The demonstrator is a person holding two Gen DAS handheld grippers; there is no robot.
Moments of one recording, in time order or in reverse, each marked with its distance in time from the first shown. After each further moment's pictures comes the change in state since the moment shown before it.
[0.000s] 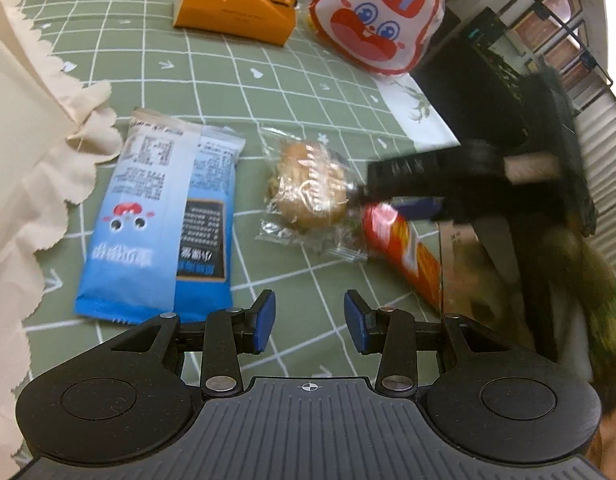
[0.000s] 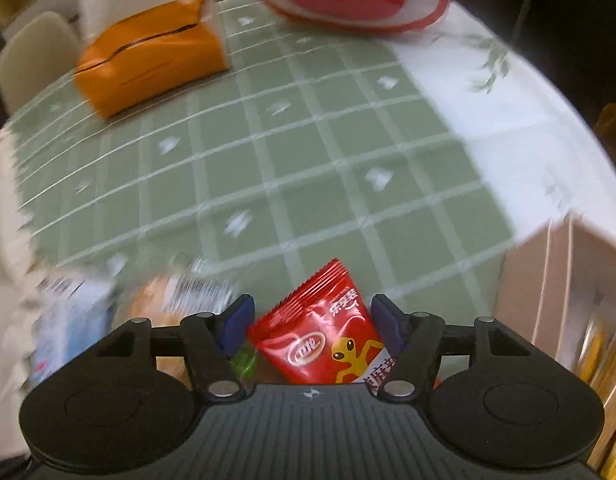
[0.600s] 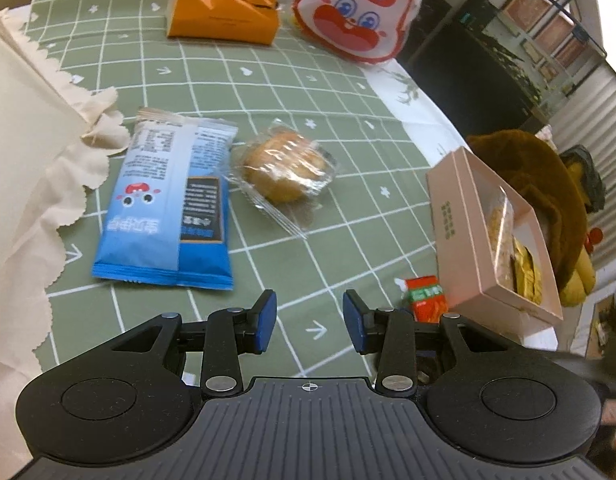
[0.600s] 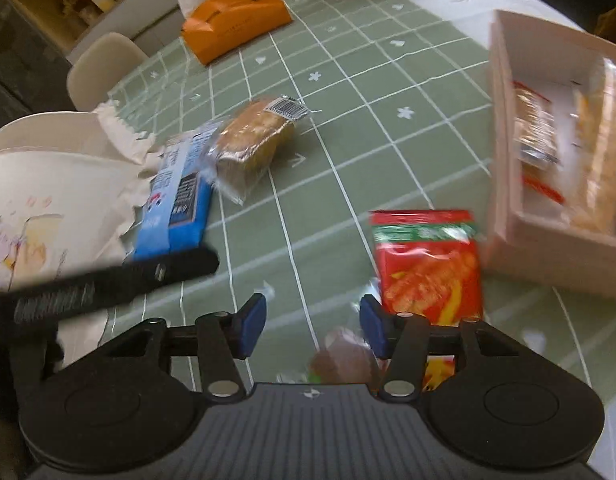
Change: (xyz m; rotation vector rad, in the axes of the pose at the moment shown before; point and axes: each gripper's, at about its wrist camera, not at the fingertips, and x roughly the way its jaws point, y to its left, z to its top) left arm -0.020 -0.021 -0.024 0.085 0.002 0.044; right arm -0.073 -0.007 -0.165 0.091 -0.099 0.191
